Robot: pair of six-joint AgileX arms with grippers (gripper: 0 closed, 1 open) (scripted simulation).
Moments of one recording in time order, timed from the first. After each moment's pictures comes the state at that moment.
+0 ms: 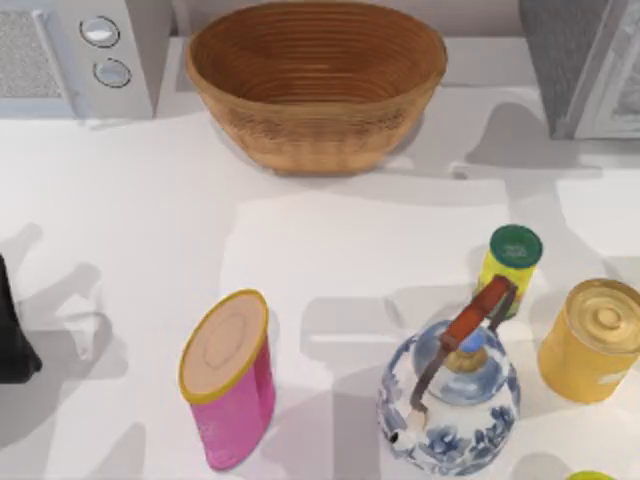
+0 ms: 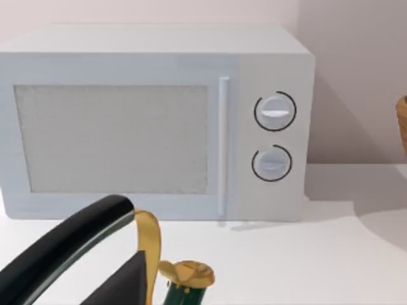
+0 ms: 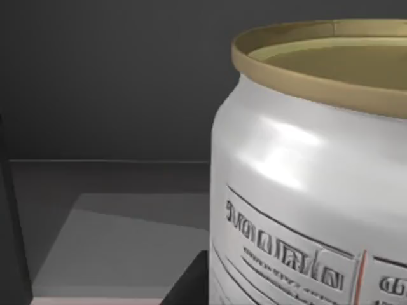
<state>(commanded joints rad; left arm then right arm) 0.00 0.00 0.00 0.00 0.00 0.00 0.60 1.22 1.87 -0.65 0.63 0.01</state>
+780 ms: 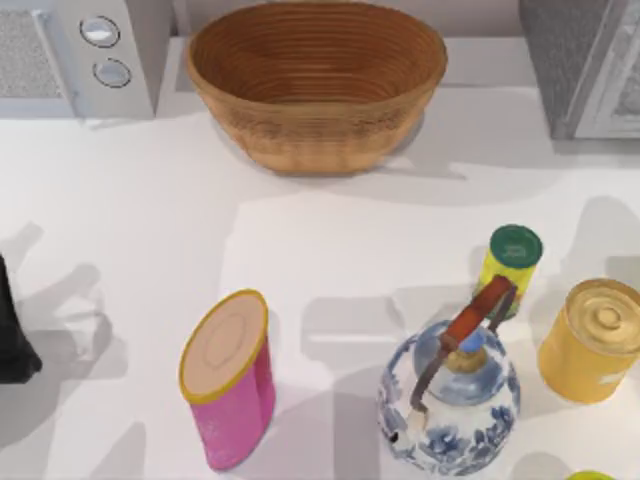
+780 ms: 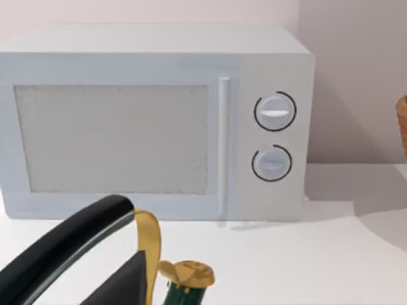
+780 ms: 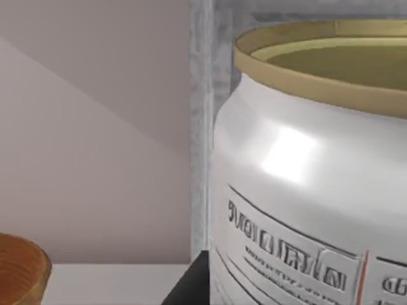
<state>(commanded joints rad) 0.00 0.00 0.00 0.00 0.00 0.00 0.24 0.49 0.75 -0.26 0.25 0.00</state>
